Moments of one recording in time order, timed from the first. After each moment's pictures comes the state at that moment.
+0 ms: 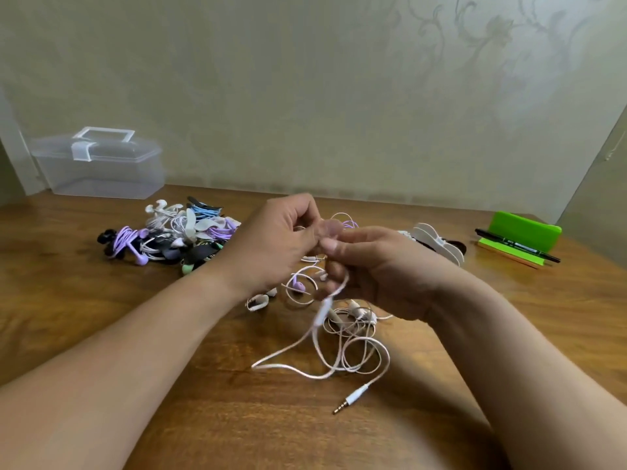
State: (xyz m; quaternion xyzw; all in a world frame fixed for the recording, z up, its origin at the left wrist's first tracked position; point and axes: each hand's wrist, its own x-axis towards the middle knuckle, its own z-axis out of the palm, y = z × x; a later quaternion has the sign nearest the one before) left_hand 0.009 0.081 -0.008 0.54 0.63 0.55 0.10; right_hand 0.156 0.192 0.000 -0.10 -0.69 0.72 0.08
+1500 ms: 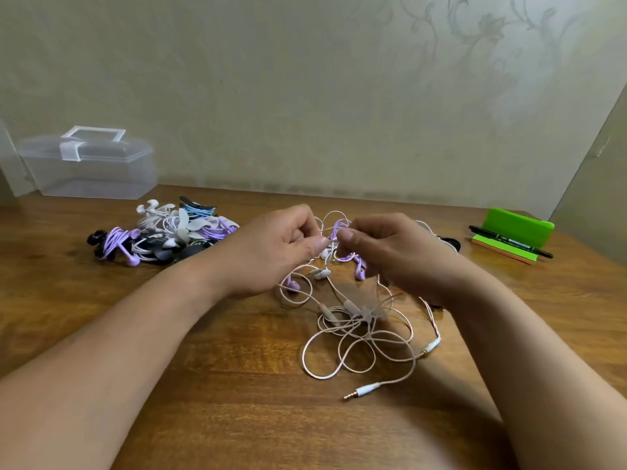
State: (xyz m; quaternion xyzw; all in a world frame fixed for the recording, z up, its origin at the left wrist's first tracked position) left_hand 0.002 0.075 -0.008 0.58 0.69 0.40 0.12; right_hand 0.171 0.219 0.003 -0.17 -0.89 0.38 0.19
